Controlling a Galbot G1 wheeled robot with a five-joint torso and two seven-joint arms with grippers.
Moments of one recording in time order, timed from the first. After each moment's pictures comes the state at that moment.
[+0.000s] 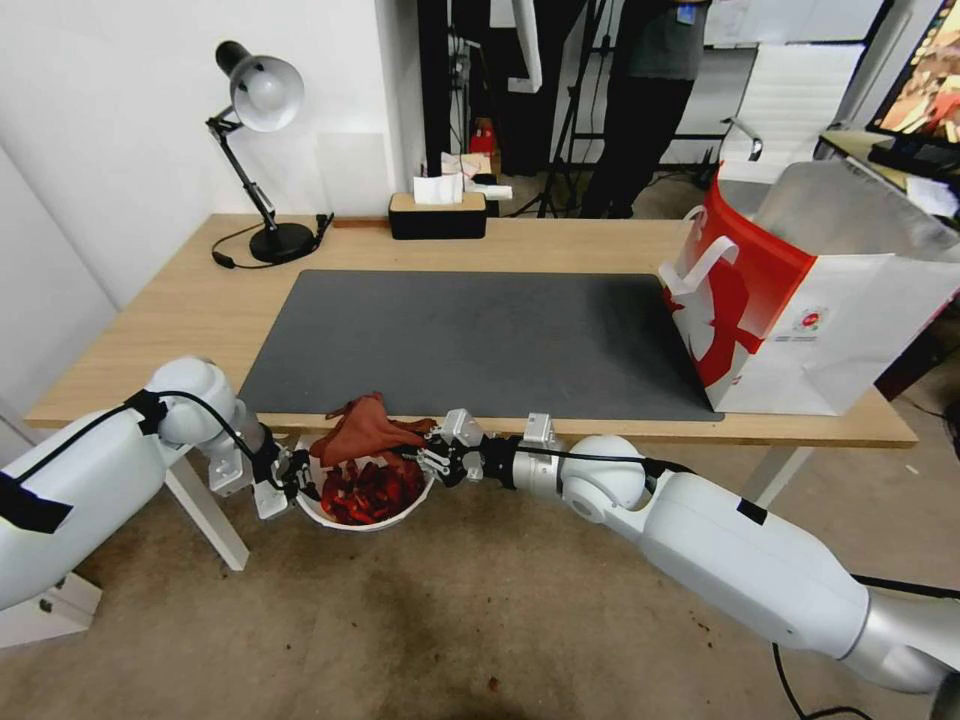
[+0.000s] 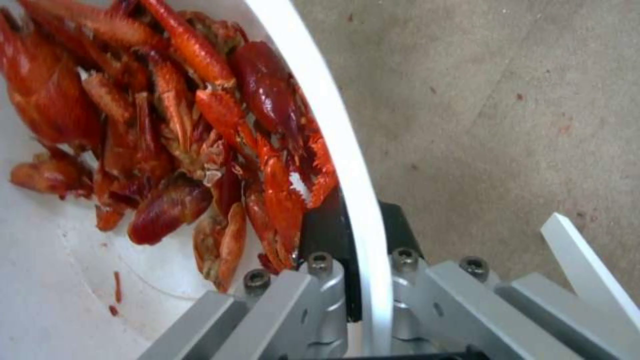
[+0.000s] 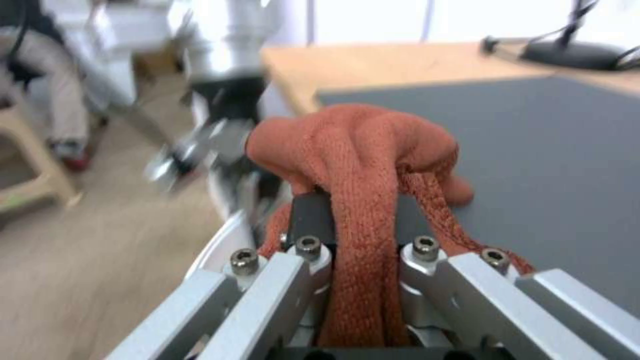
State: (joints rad) left arm 0.53 -0.60 0.22 -1.53 0.56 -0.78 1.16; right arm -0.54 0.97 -0.48 1.69 0.69 -0.06 -0.38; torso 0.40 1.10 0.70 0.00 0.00
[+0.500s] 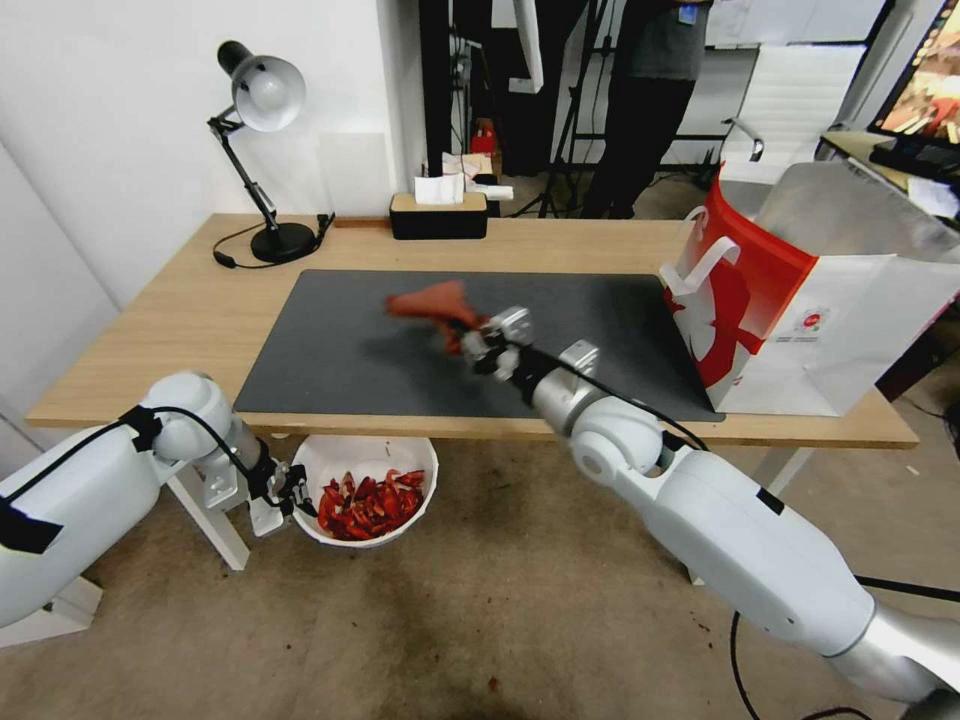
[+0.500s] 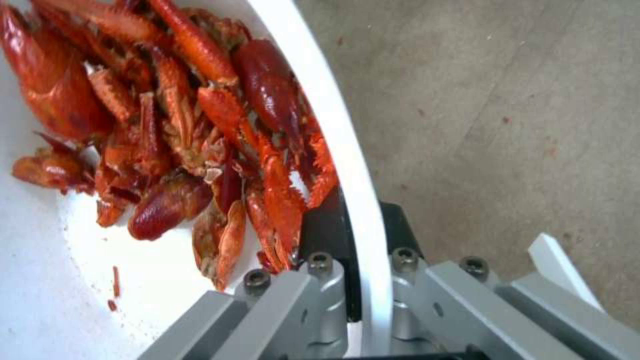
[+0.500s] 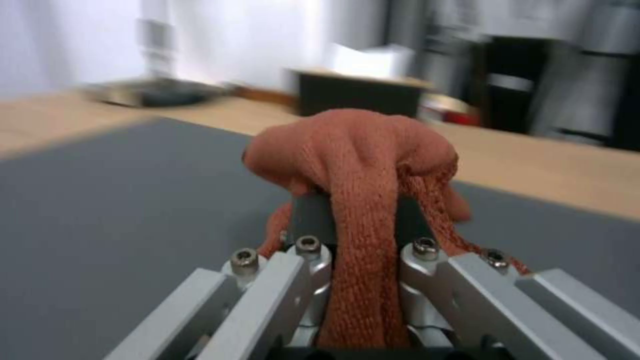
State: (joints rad) left arm 0.65 -0.56 0.15 -1.61 0.56 -0.77 1.16; right arm -0.66 1.03 -0.21 1.69 0.62 -0.13 0.27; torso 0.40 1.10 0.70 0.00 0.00
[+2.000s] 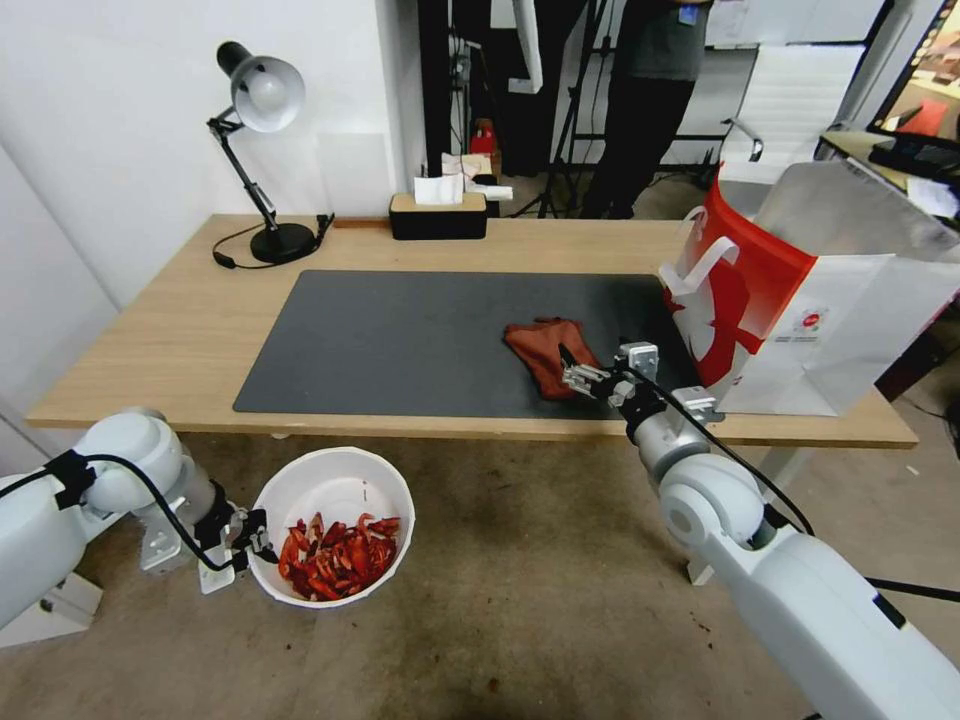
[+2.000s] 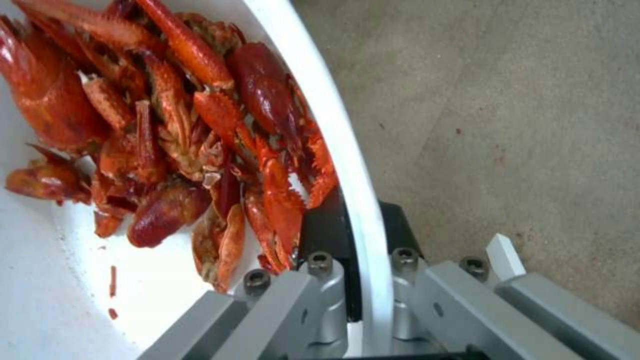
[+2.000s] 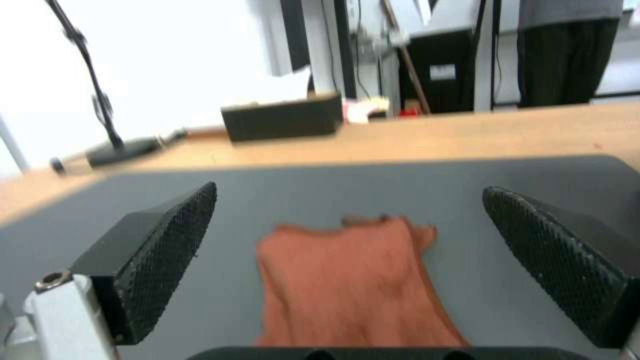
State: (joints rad) left arm 0.87 -0.41 0.01 -1.77 0.57 -0.77 1.13; right arm -1.04 0.96 0.13 1.92 0.72 -0.02 0.24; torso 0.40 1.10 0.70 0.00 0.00
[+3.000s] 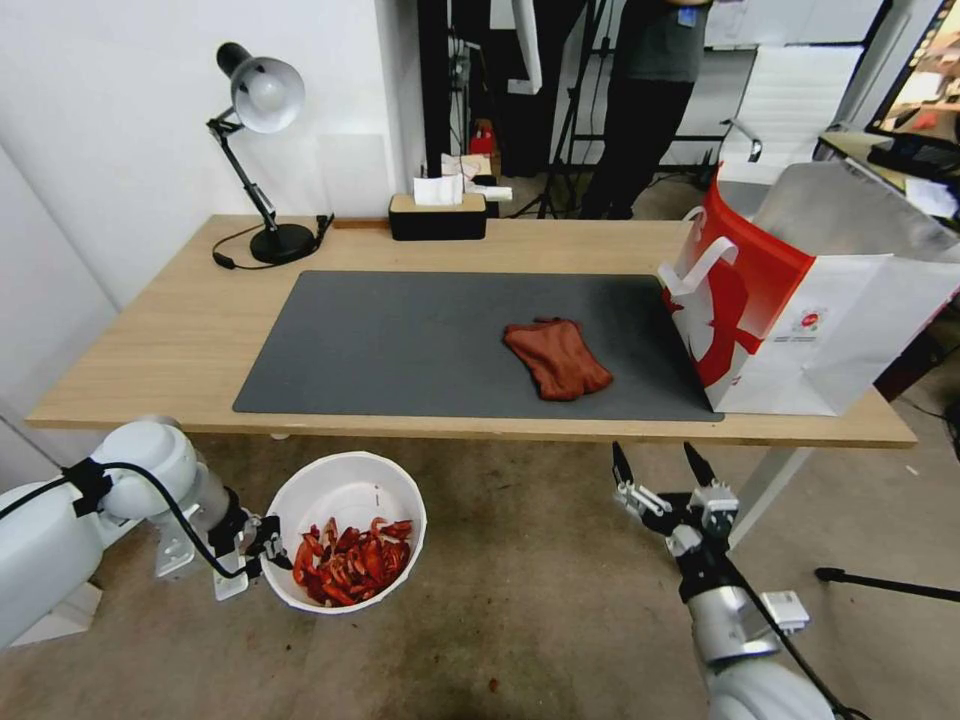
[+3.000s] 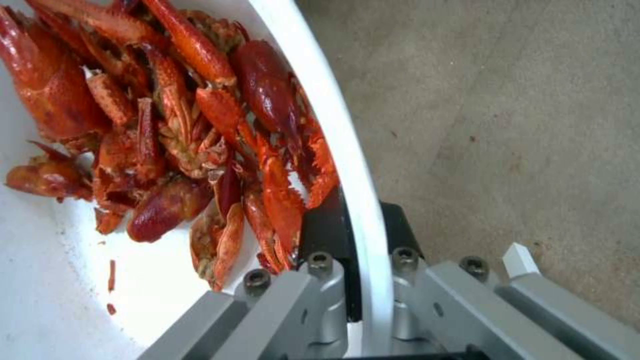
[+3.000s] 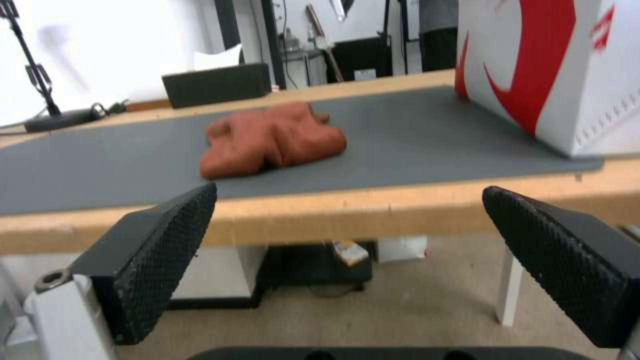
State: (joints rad) left arm 0.88 -0.43 0.01 -1.78 0.58 -0.78 1.12; right arm -1.69 1.13 0.37 2.05 0.39 0.28 0.22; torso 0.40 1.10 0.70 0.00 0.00
